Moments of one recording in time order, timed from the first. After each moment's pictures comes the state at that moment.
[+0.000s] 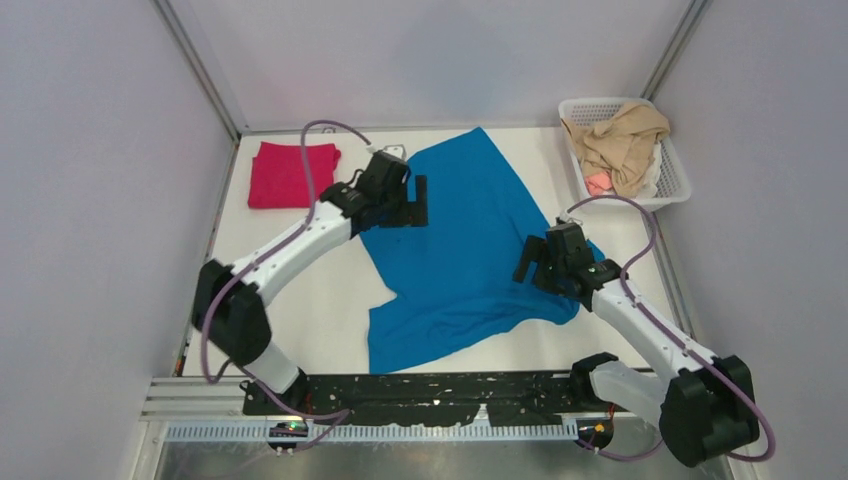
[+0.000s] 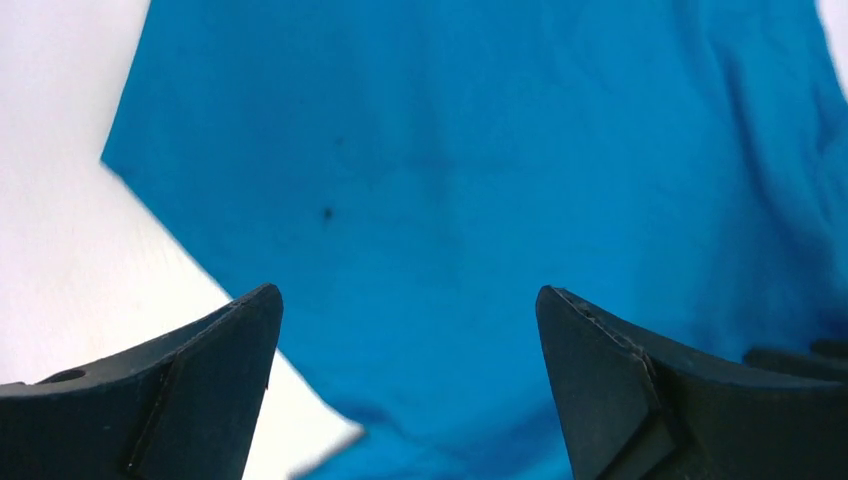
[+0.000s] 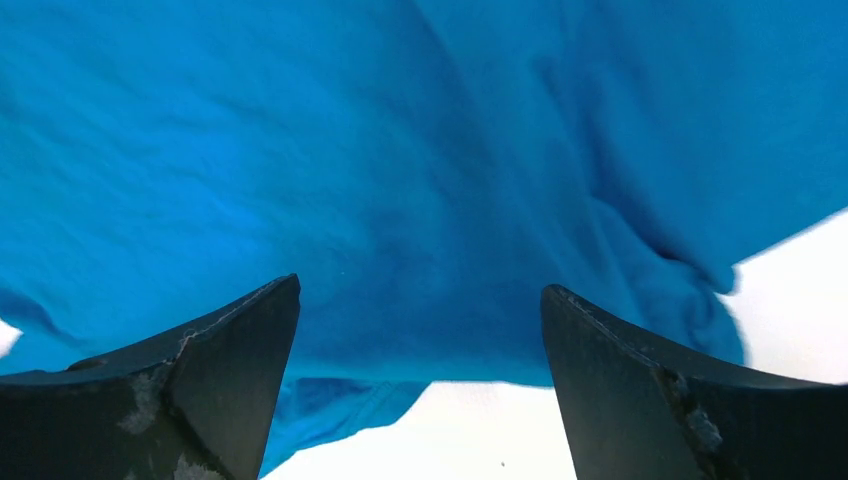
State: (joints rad) left arm -0.62 1.59 1.36 -0.60 -0.16 -0.52; right arm 0.31 1.04 0.62 -0.51 0.09 0.60
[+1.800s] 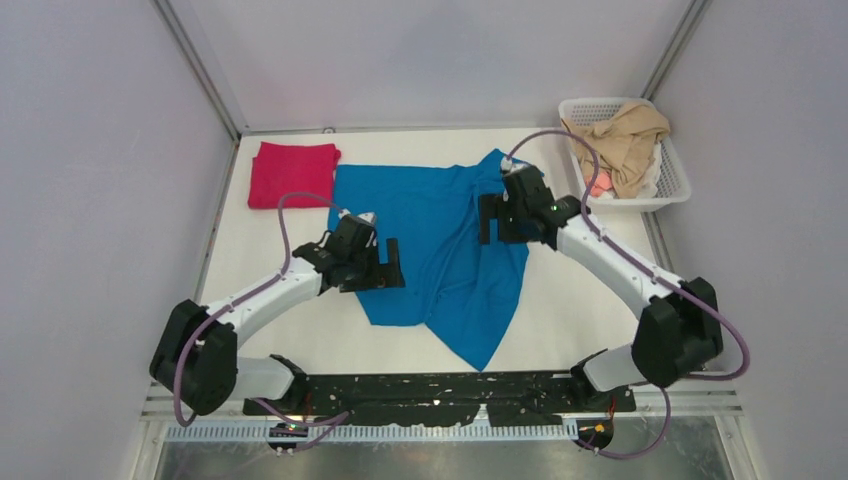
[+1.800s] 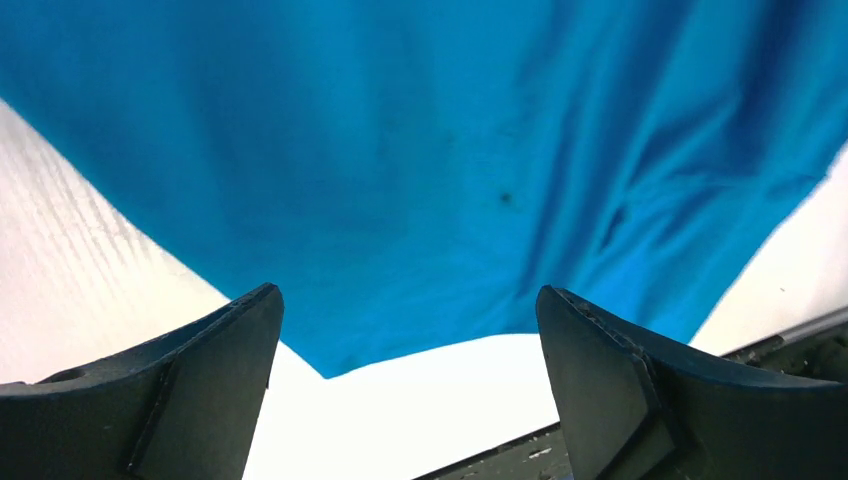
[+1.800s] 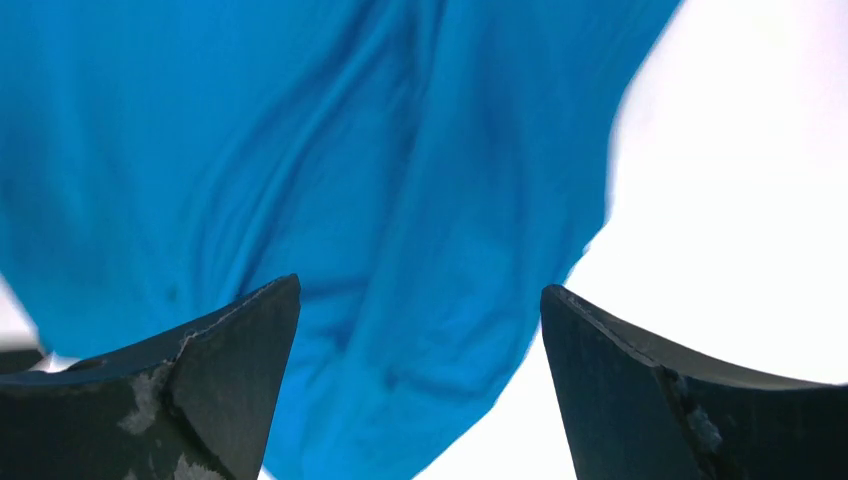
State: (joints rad) left arm -0.61 1.29 0.81 -0.47 0.07 -0.61; right arm 0.44 1.54 1.26 -0.64 0.12 0.32
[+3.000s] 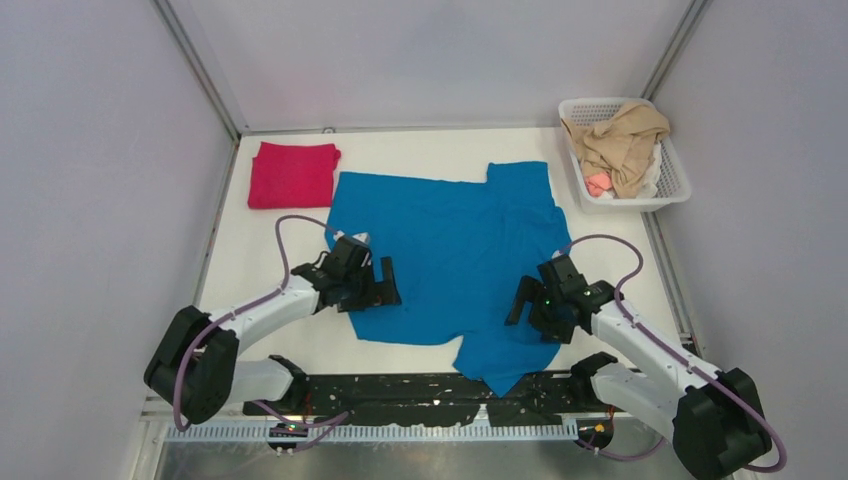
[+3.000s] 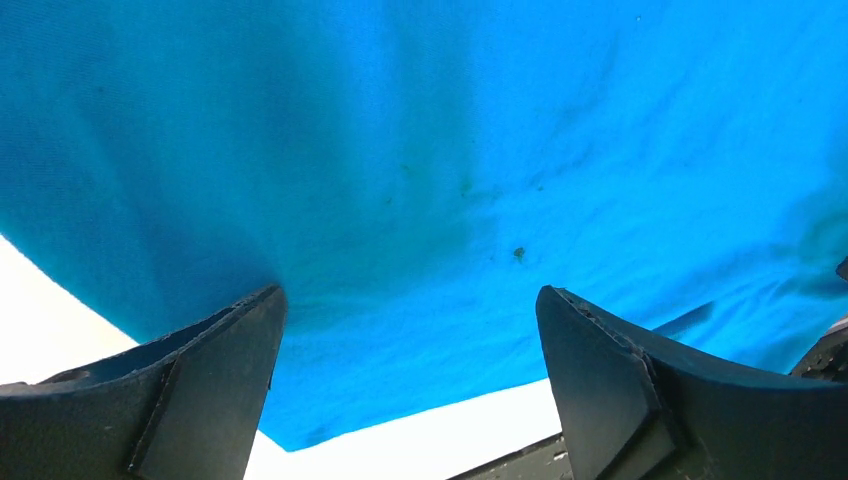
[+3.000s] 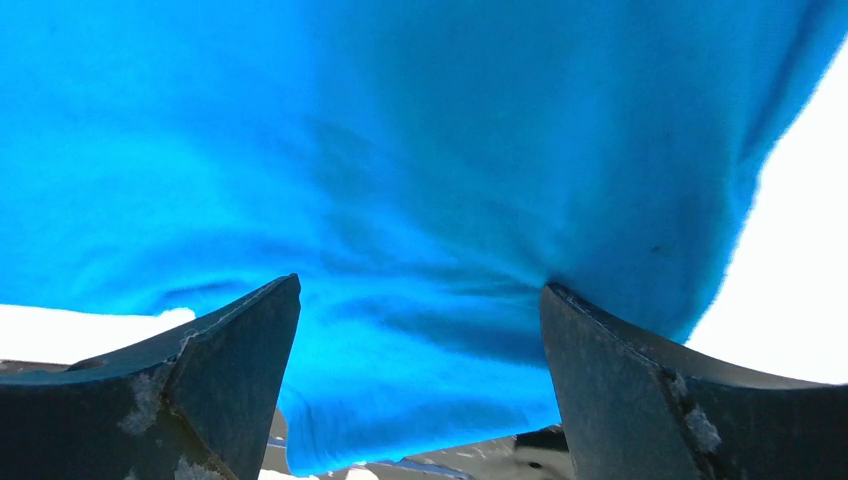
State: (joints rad) left arm -0.57 1.28 0.61 -0.34 0.09 -0.68; right arm 0.42 0.96 0.46 -0.66 -0.08 0.78
